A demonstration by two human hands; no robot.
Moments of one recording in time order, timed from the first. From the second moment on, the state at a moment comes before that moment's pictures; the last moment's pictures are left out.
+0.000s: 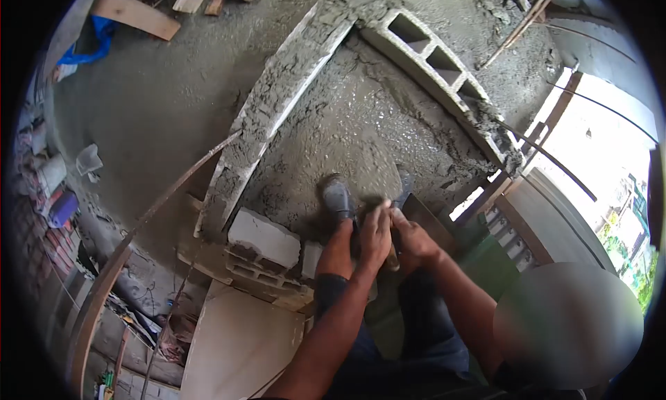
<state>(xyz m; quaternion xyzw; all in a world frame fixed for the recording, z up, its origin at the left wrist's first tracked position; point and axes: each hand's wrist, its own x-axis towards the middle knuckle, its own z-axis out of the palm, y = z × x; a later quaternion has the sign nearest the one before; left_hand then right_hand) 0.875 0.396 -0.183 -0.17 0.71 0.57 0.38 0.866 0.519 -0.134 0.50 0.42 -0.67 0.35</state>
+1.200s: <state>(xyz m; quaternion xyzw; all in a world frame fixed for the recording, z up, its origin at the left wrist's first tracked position) 0.814 0.383 -0.197 -0.04 0.67 0.39 0.64 0.792 0.586 -0.419 0.25 0.89 -0.17 0.34</state>
